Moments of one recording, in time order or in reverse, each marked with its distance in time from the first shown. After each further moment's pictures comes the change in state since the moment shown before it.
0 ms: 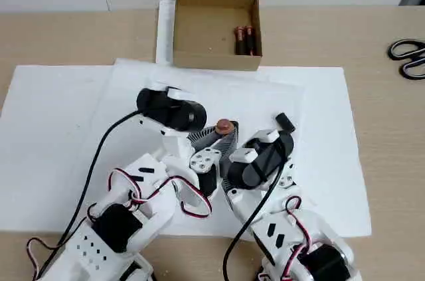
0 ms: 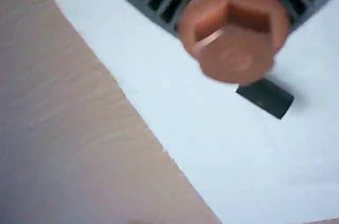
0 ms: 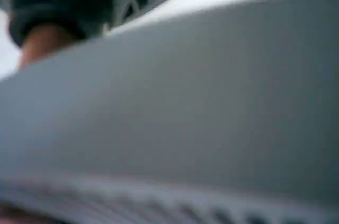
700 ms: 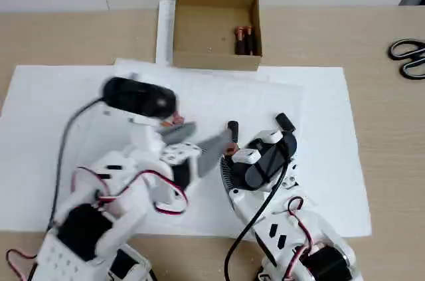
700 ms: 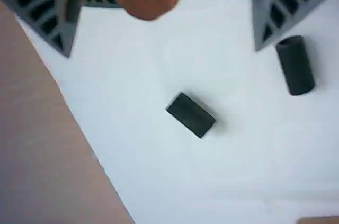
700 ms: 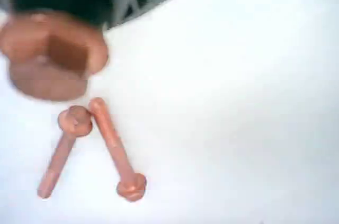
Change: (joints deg) left arm -7.8 0.4 -20.6 25.4 -0.8; right arm 0.0 -0.1 -0.1 0.0 0.2
